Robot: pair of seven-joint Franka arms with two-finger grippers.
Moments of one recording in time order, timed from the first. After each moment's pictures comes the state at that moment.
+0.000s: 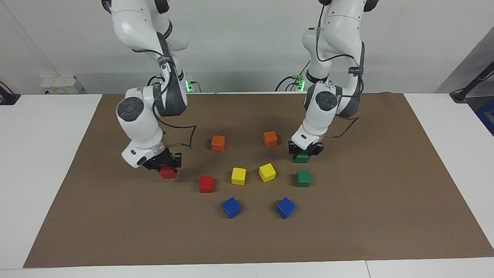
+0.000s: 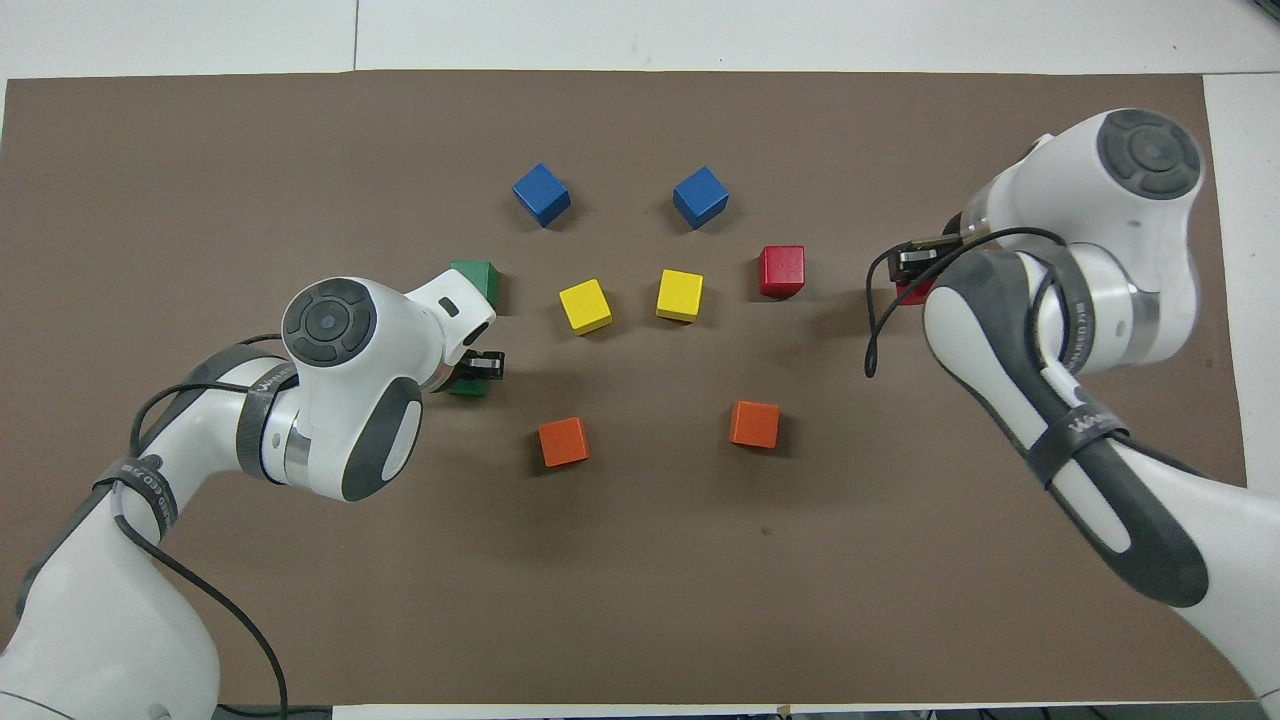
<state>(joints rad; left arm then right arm) -0.34 0.23 -0.06 -2.14 -0.03 2.39 -0.24 0.02 0.32 0.06 -1.79 0.00 2.13 0.03</state>
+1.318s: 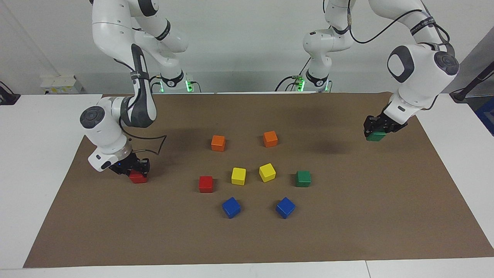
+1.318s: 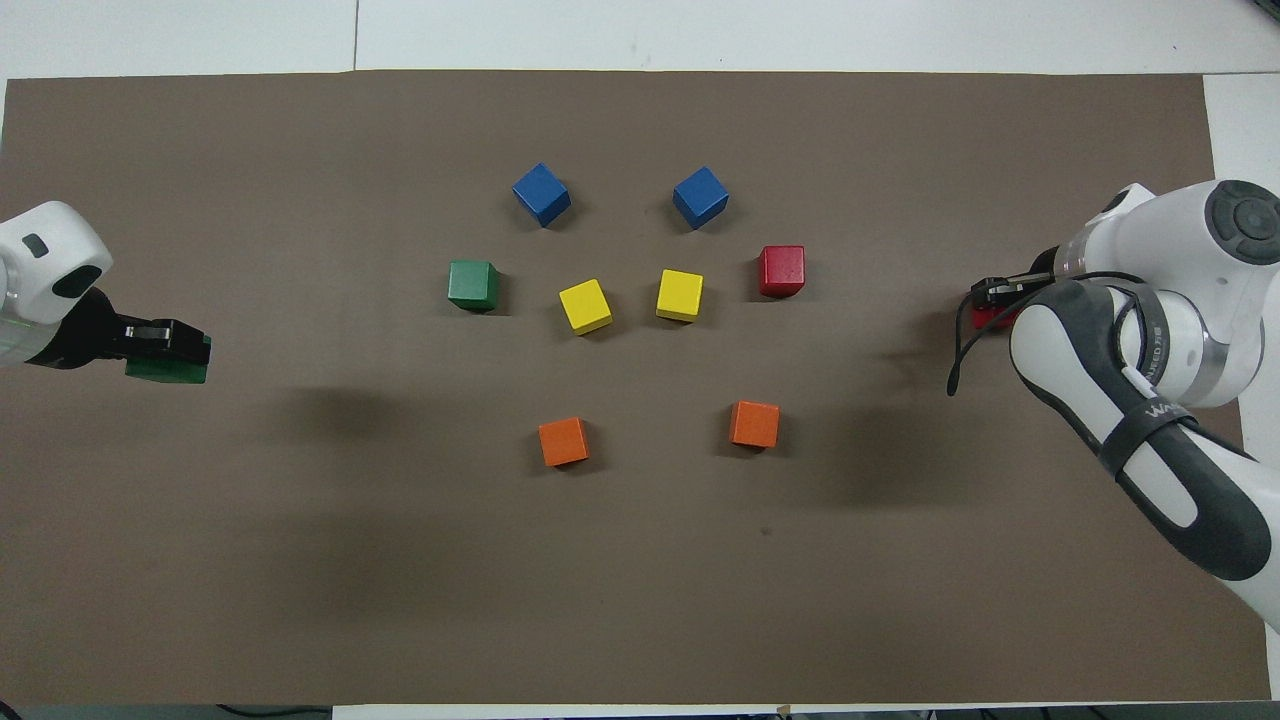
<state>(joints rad) 0.11 0.02 -0.03 -1.99 -0.07 1.96 0.22 -0.15 0.33 0.07 -1.97 0.00 2.34 -0.13</state>
